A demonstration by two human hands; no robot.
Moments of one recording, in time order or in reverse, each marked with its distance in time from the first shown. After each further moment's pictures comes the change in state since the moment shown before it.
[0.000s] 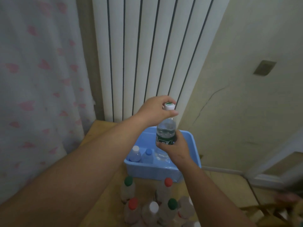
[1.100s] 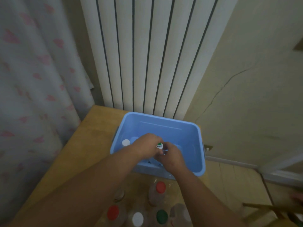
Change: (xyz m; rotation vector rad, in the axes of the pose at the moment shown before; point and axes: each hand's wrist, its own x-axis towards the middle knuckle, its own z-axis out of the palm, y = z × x) left_hand 0.001 -0.121 0.137 0.412 -0.447 -0.269; right_hand 0.068 0.128 0.007 -0.429 -0.249 0.131
